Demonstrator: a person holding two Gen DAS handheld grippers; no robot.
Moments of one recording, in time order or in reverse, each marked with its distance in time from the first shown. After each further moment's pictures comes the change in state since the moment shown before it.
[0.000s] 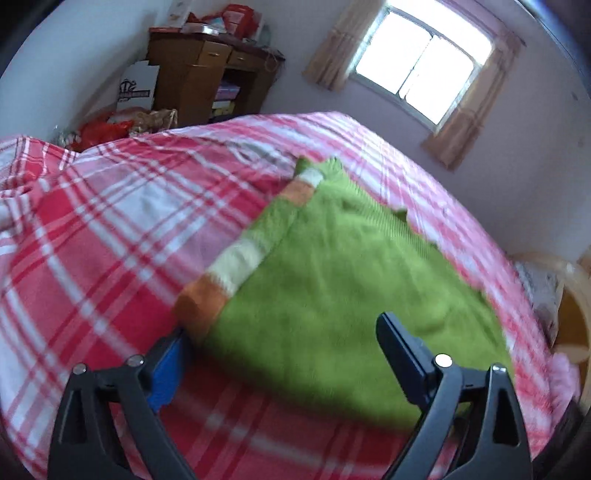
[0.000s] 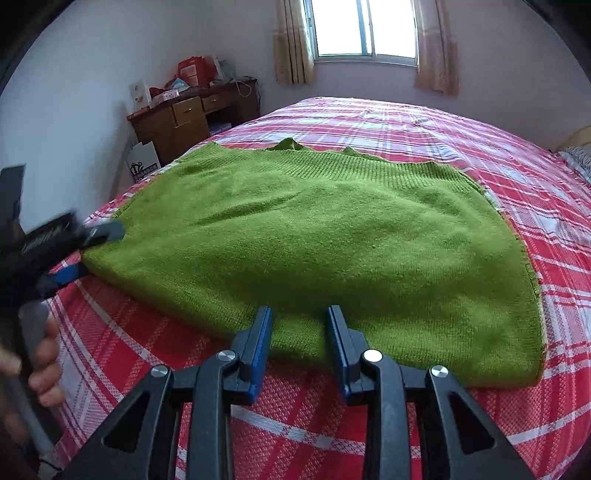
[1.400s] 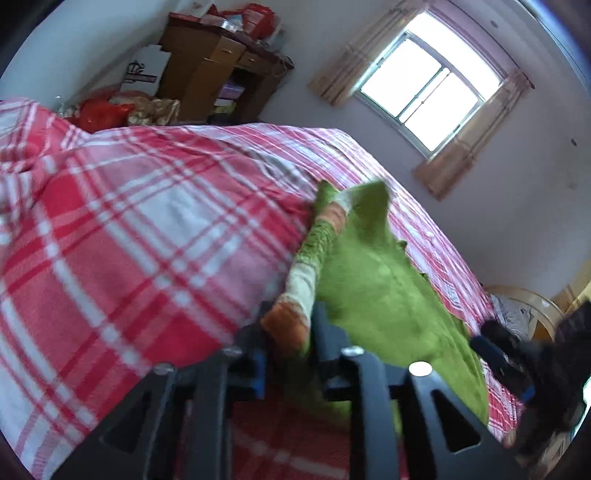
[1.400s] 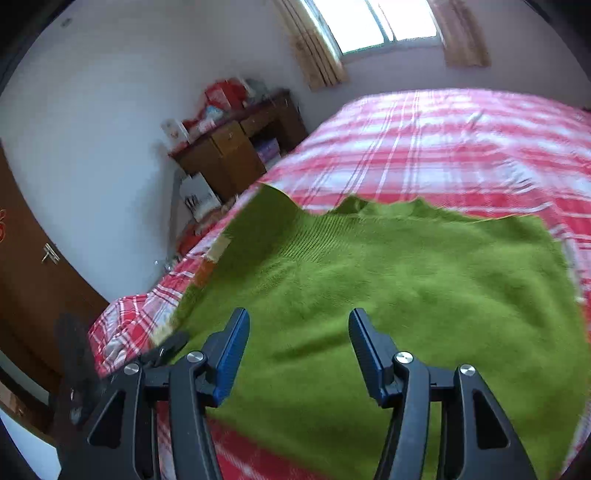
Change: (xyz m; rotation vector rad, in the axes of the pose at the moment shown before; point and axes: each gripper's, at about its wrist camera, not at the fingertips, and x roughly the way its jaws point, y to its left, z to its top) left arm -0.005 0.046 0.007 -0.096 -0.034 -0.094; right arm 0.035 0.013 0.112 0.146 0.025 0.309
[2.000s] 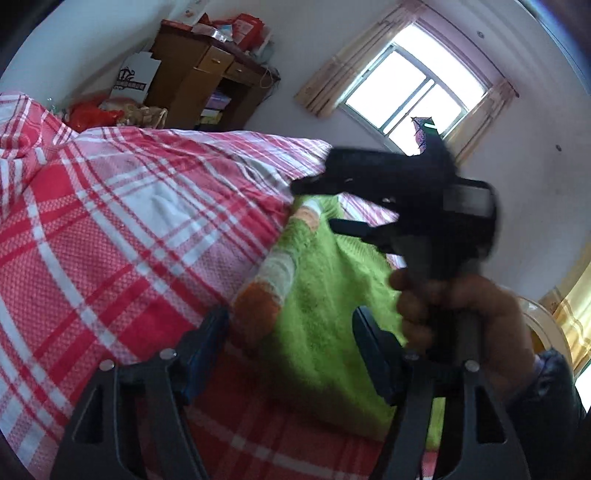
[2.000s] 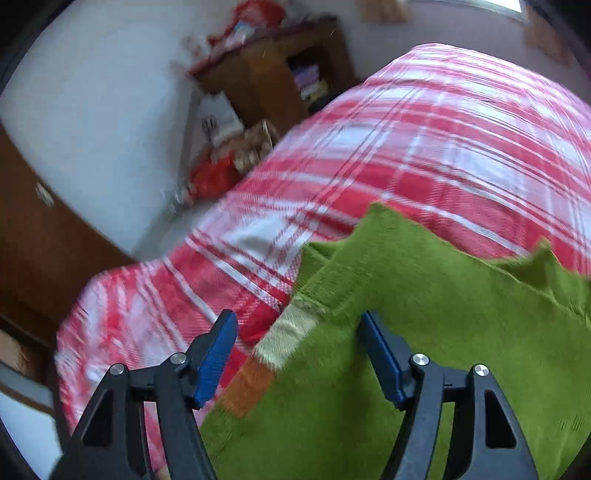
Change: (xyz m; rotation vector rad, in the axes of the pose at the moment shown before) left arm 0.004 -0.003 -0.010 0.006 -0.047 -0.084; right arm 0.206 0.103 0.076 -0.198 0.321 0.008
